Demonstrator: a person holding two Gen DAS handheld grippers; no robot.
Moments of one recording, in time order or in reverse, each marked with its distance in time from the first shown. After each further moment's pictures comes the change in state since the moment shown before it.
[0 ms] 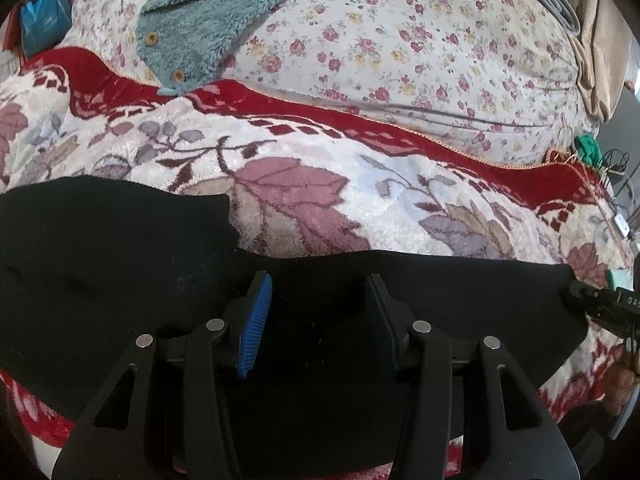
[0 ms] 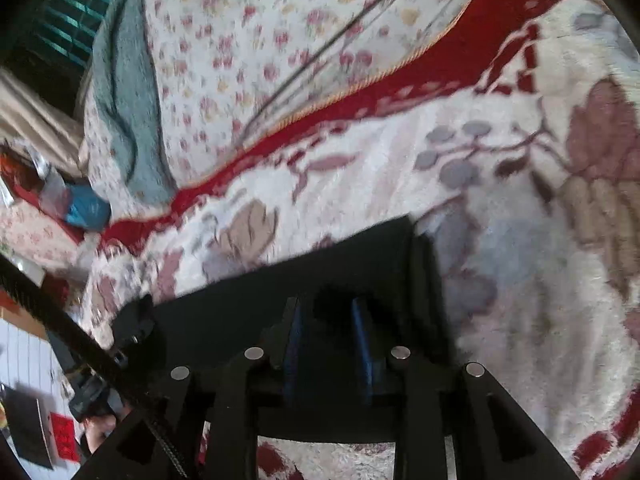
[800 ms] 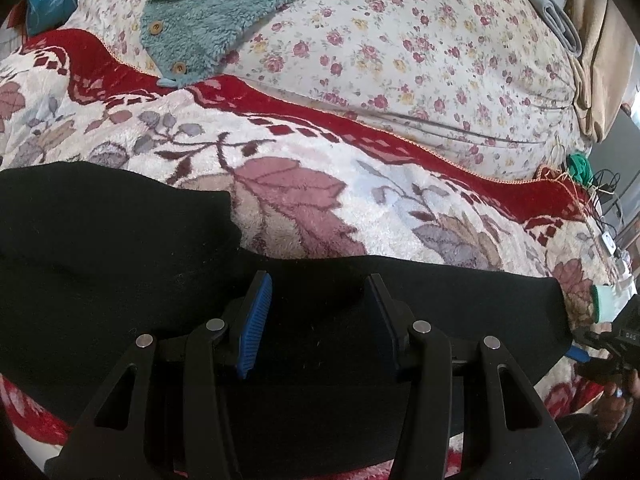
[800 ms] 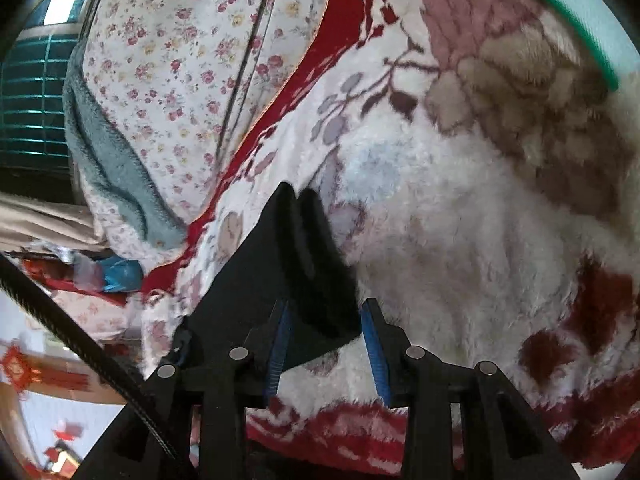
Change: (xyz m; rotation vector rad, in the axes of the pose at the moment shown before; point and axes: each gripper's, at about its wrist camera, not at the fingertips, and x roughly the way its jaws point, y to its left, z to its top) left arm -0.002 0.006 -0.001 -0.046 -0.012 -0.044; right arm -0.038 -0.072 -0.036 0.342 0.090 0.170
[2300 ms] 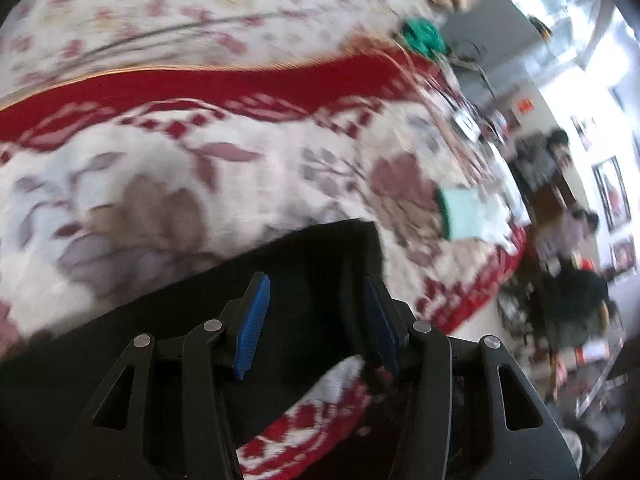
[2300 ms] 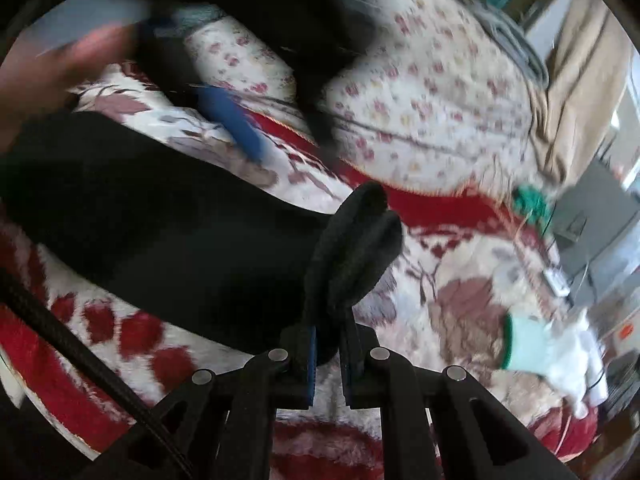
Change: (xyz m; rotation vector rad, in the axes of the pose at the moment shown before) left arm 0.055 -0.213 0.054 0.332 0.506 -0.547; right arm 0.087 0.138 -0.138 -1.147 -0.350 -0.948
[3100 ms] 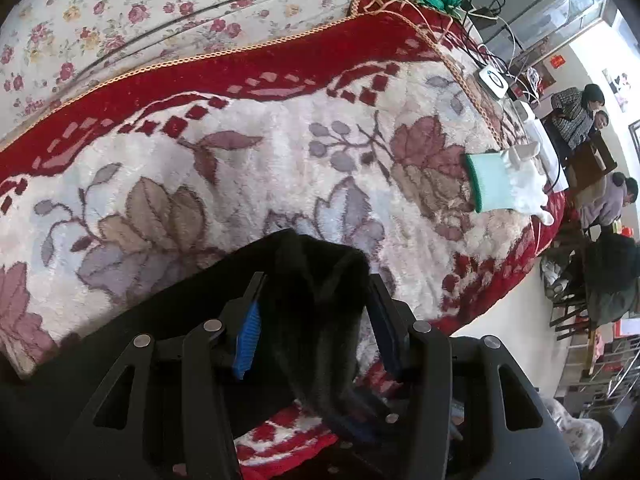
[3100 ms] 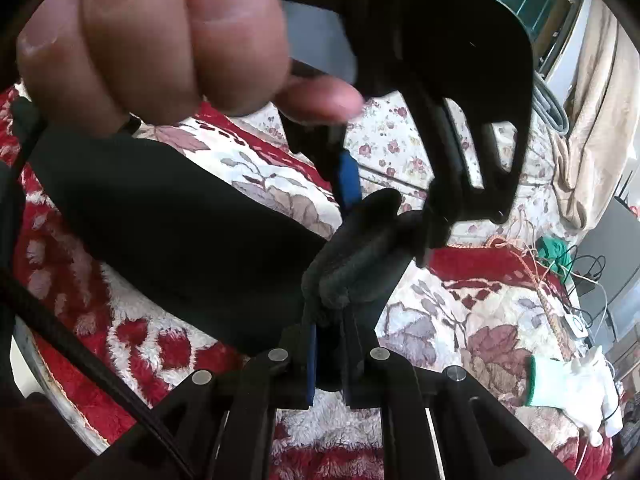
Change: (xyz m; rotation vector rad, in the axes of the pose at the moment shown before) left arm 0.018 -0.028 0.006 0.058 0.110 0.203; right arm -0.023 0.027 0.005 -0.044 -0.180 0.103
